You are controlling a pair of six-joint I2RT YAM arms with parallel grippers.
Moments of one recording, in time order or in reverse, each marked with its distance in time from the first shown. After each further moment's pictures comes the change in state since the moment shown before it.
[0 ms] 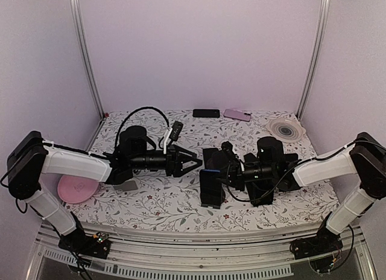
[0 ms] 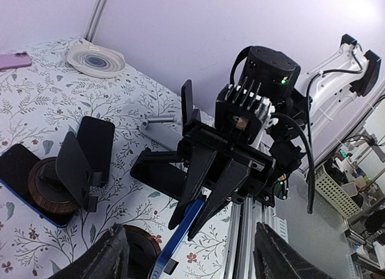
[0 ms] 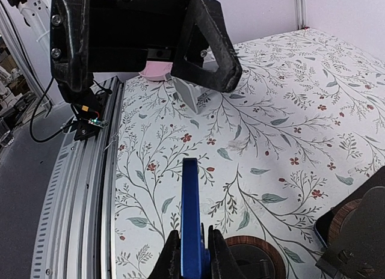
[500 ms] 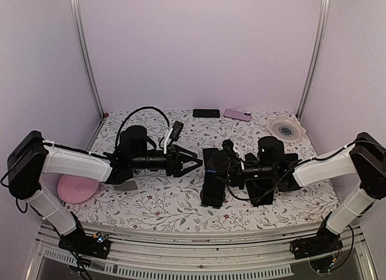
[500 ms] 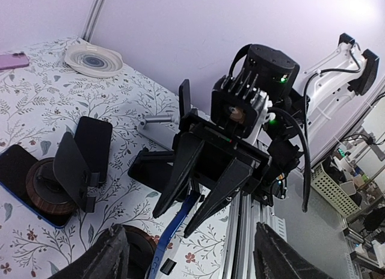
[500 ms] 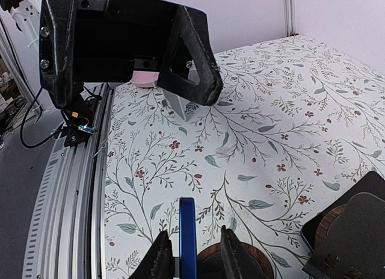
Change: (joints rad) left arm 0.000 0.003 0.004 0.000 0.012 0.000; right arm 0.003 0.000 -0.005 0.030 0.029 0.000
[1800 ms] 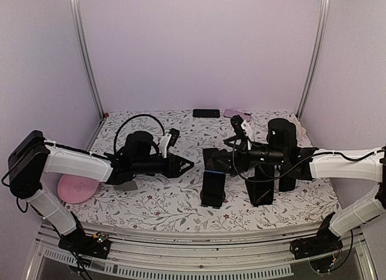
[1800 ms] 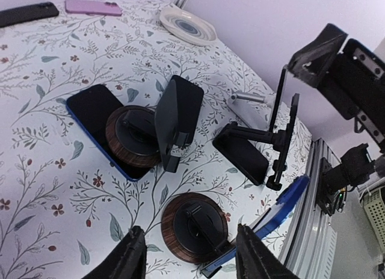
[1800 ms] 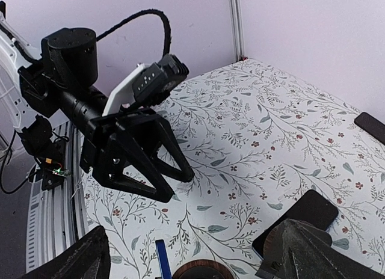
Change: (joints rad) left arm 0.003 0.001 -0.012 -0.210 -0.294 -0.008; right arm 0.000 -0.193 0.115 -0.248 0.206 0.037
